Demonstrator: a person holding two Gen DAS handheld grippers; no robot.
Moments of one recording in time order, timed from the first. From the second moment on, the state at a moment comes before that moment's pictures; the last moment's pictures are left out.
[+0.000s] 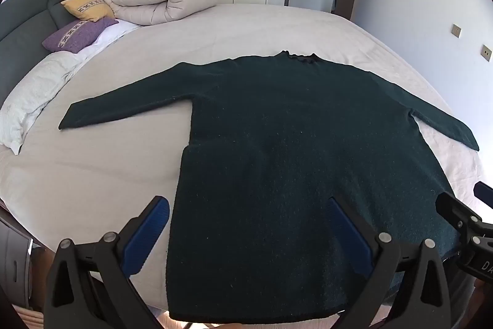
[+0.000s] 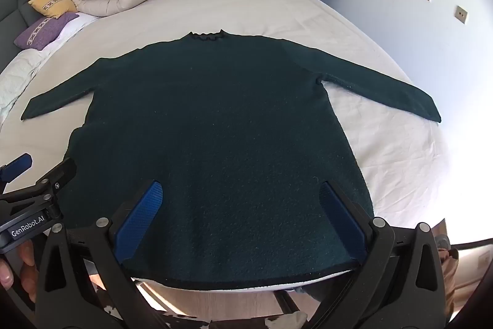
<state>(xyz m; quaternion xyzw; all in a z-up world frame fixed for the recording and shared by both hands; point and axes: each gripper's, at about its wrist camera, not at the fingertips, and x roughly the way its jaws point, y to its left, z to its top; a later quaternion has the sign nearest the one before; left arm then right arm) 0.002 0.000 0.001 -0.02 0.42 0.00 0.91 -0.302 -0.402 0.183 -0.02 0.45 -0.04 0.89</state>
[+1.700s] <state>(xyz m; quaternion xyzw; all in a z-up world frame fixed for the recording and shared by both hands) -0.001 0.000 -0.008 -0.03 0.42 0.00 0.91 -0.310 -0.391 0.165 -0.02 0.45 -0.04 0.89</state>
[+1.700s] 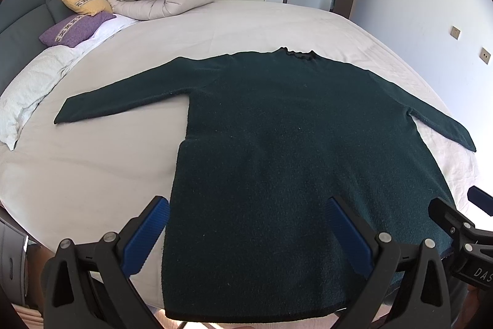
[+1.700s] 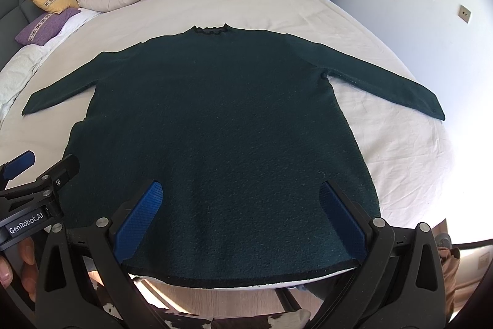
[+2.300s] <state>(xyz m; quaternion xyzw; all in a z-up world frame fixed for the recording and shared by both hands) 0.001 0.006 -0.011 -0.04 0.42 0.00 0.91 -0.308 -0.389 0.164 -0.02 0.45 -0.03 0.89</state>
